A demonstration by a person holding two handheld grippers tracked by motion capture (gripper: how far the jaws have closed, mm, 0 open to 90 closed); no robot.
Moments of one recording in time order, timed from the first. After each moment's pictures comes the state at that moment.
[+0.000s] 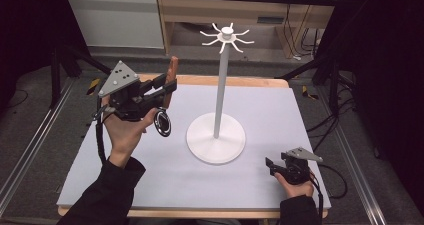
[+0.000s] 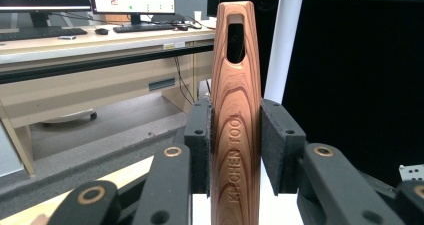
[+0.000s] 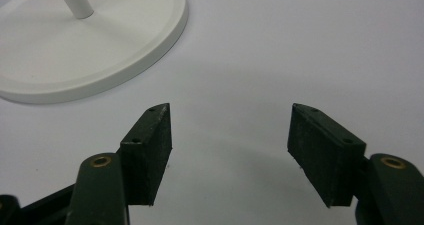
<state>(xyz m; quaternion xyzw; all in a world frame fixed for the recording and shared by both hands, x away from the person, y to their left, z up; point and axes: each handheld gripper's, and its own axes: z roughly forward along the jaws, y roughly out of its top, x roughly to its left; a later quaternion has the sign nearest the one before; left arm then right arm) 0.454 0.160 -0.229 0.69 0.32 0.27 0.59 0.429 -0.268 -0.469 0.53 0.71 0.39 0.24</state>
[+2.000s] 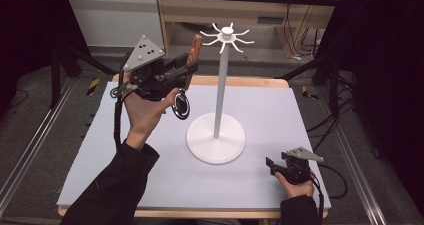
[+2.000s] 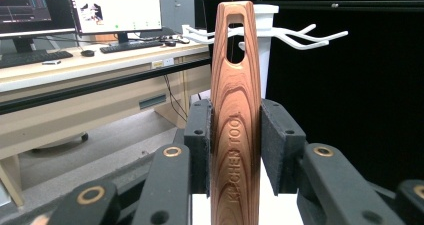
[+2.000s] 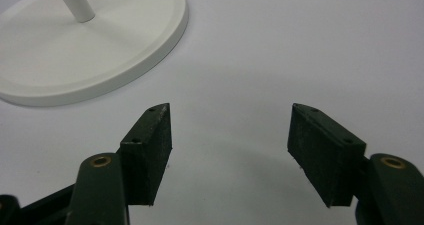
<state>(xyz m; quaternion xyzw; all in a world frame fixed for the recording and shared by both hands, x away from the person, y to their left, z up) 0.472 0.119 -0.189 0.69 0.28 0.28 0.60 0.429 -0.269 -0.468 0.53 0.71 0.39 0.24</state>
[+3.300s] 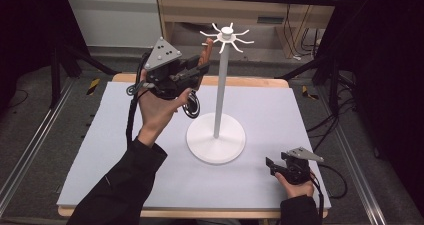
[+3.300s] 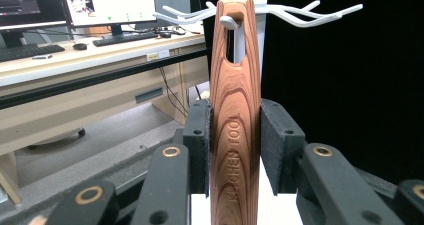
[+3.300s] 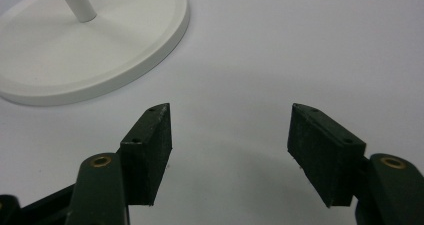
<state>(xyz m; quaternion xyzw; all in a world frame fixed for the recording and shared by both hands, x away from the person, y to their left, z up) 0.485 0.096 -0.200 0.71 0.28 0.27 0.59 0.429 -0.269 -0.468 0.53 0.71 0.39 0.24</state>
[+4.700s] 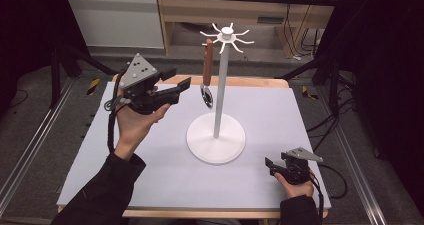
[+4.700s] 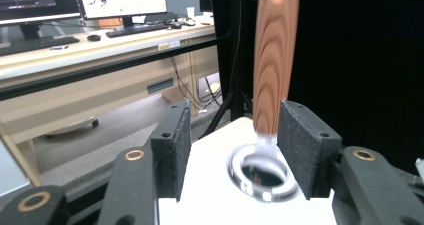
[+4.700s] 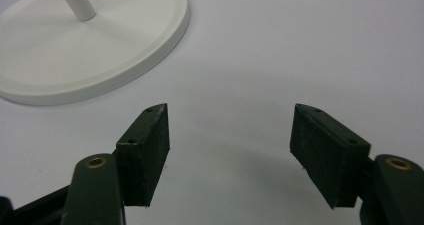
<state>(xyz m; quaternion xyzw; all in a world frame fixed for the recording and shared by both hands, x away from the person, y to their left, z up) 0.471 0.148 -0.232 0.71 0.29 0.29 0.57 0.429 -0.268 -0.469 0.53 0.71 0.39 0.24</state>
